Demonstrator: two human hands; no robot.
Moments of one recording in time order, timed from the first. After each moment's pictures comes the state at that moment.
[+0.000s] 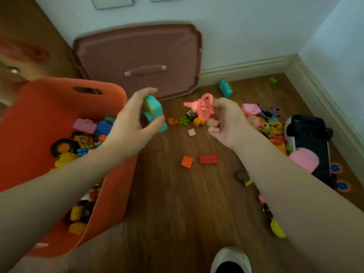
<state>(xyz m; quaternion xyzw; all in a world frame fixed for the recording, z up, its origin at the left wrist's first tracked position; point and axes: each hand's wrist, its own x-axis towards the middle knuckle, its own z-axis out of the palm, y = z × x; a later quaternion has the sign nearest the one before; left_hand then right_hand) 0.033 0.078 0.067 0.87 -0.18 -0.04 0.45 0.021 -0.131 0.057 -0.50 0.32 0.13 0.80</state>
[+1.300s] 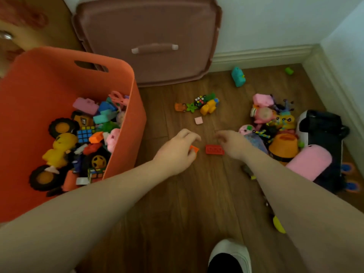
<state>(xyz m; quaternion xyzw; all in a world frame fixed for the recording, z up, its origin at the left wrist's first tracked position) -0.007 0.033 -0.018 0.90 -0.23 -0.24 0.27 -0.009 -0.162 -0.065 -0.93 0.10 0.26 0.24</state>
